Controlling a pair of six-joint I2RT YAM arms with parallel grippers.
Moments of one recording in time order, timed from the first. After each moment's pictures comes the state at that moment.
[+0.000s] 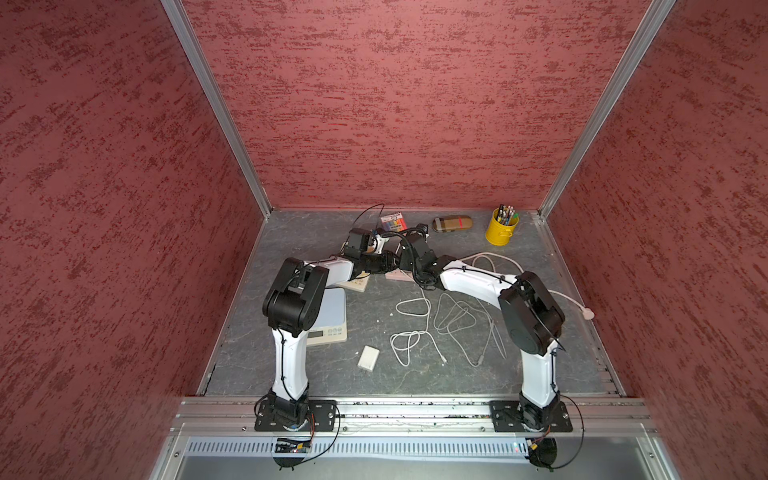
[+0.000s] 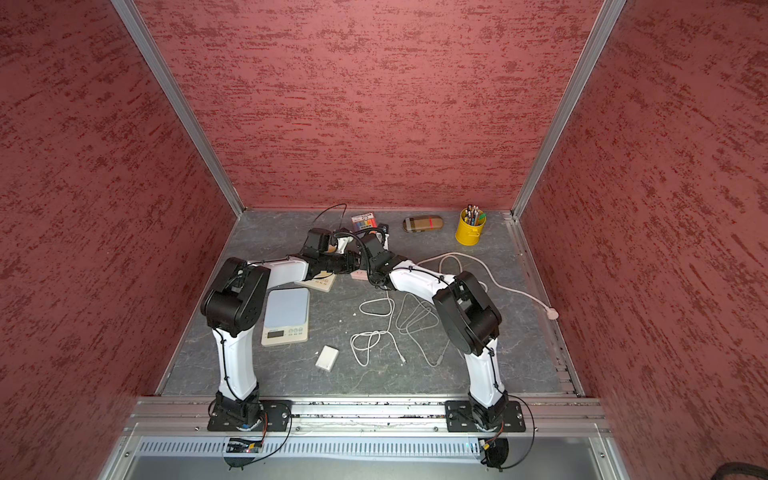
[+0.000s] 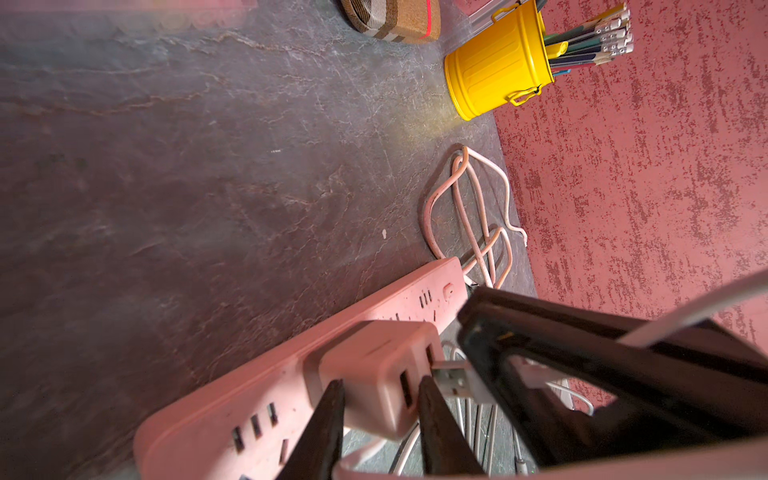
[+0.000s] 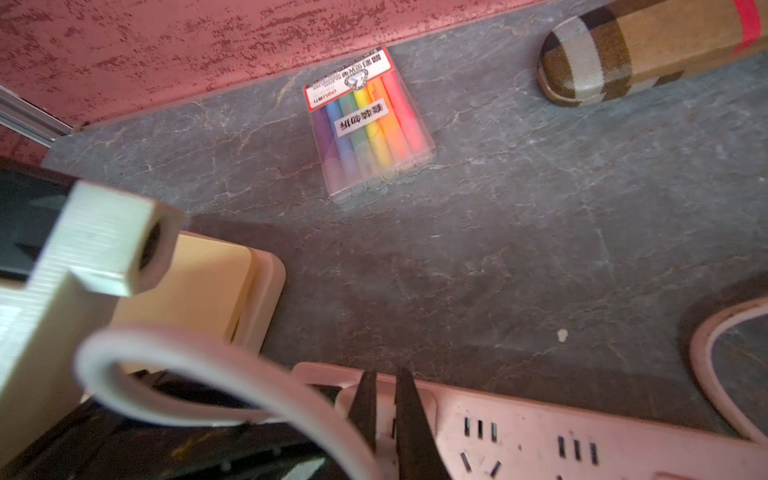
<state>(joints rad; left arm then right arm) -0.34 2.04 1.22 0.13 0.73 -0.53 0.69 2.00 1.42 -0.15 0.34 0.68</state>
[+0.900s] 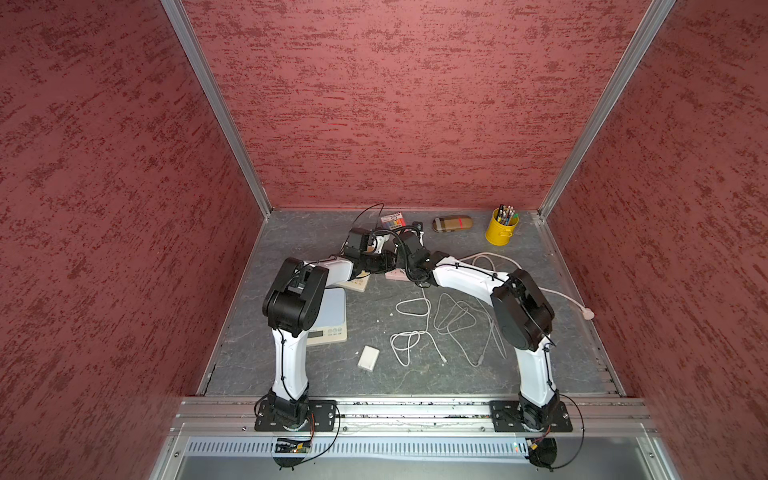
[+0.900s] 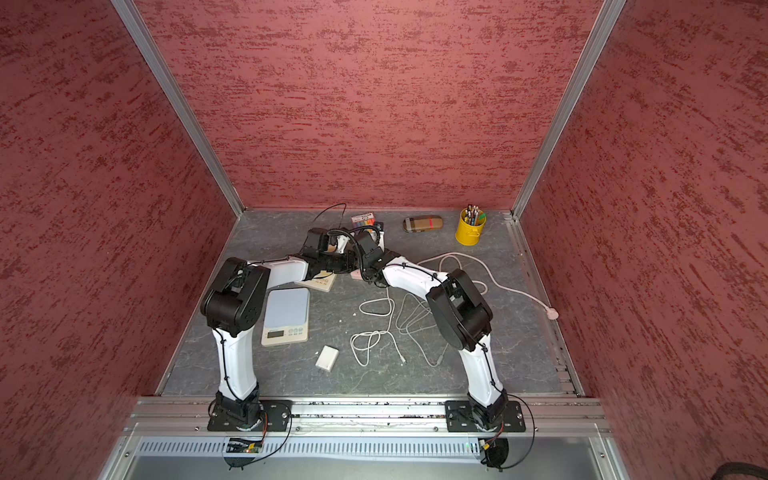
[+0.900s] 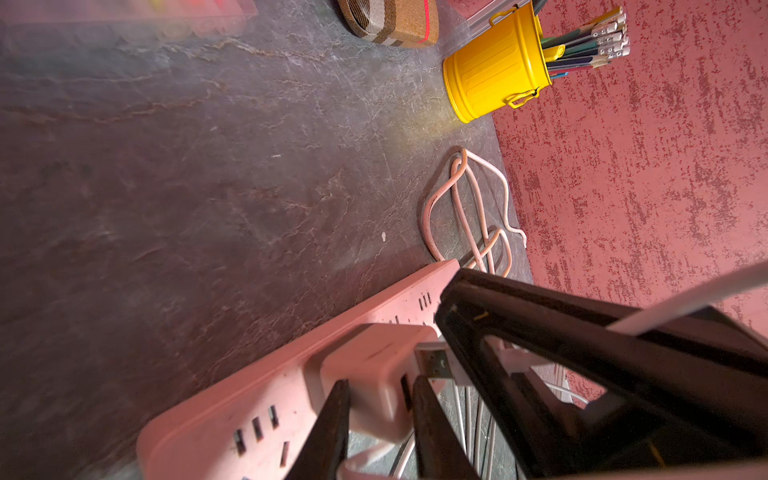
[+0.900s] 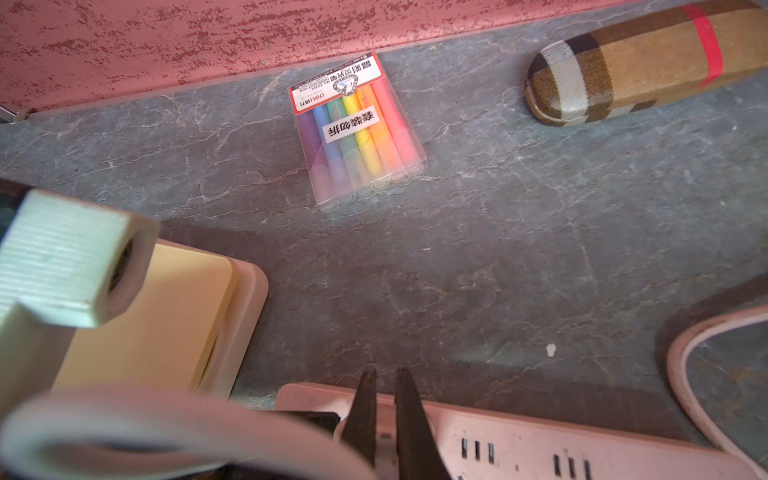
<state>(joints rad) -0.34 2.04 1.22 0.14 0.73 -0.53 0.71 2.06 1.53 -0.24 0.41 0.65</state>
